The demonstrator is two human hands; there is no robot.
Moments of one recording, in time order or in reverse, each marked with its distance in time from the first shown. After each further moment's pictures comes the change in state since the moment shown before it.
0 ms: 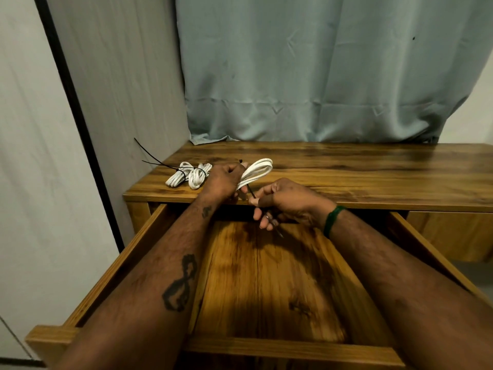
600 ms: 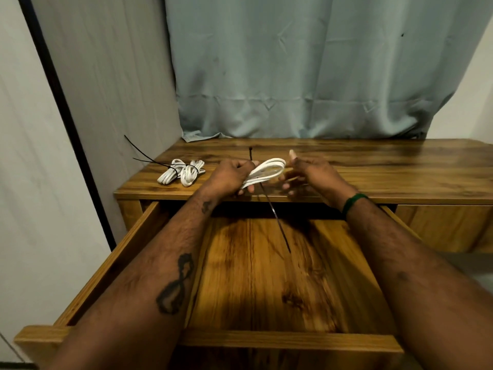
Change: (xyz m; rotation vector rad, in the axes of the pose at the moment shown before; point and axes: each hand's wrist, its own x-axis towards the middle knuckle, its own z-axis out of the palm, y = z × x) left_hand -0.011 0.023 0.017 0.059 -0.216 0.038; right_hand 0.003 0.016 -0.070 0.142 0.425 -0.151
